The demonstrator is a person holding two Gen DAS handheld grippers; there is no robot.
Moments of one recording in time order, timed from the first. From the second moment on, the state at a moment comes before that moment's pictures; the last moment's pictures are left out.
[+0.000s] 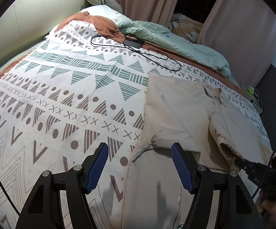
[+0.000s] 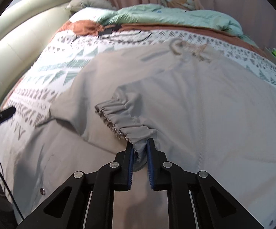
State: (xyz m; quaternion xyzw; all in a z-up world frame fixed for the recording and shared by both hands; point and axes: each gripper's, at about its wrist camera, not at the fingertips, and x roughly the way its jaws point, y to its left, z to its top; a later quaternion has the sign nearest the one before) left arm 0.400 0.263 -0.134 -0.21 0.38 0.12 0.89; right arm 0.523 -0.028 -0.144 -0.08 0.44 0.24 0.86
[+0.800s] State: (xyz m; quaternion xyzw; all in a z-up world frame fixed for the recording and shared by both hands) left arm 0.427 0.245 -0.157 -0.19 0.41 0.13 0.88; right arm 0.589 -0.181 -0.162 0.07 0.48 0.06 0.87
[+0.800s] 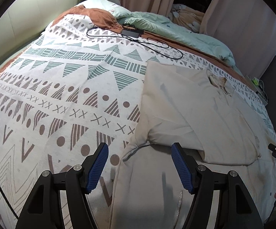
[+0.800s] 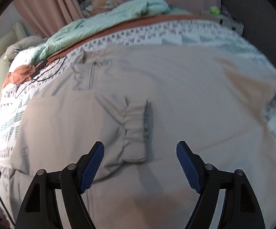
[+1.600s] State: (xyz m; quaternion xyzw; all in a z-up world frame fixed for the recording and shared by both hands) left arm 0.481 0.232 -0.212 -0.11 0.50 0.18 0.84; right arm 0.657 -0.177 -0.207 -0.02 0.49 0.06 0.87
